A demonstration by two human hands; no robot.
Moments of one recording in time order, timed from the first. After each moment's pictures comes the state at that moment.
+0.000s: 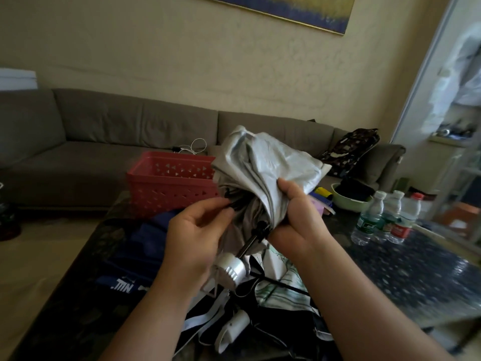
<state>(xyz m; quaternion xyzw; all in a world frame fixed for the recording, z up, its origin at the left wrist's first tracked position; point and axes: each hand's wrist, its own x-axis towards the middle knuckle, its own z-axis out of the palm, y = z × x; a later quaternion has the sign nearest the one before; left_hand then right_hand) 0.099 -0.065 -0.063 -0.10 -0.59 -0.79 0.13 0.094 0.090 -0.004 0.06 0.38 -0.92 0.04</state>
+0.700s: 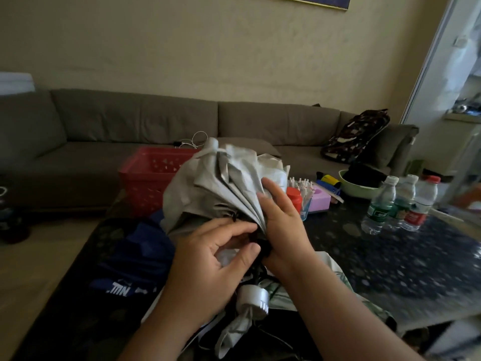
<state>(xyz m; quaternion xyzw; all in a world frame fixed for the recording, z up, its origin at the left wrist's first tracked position) 0.112 -0.053 -0.088 -0.25 -0.75 -0.57 0.22 0.074 0.093 -0.057 0.01 0.48 -0.88 -0.06</state>
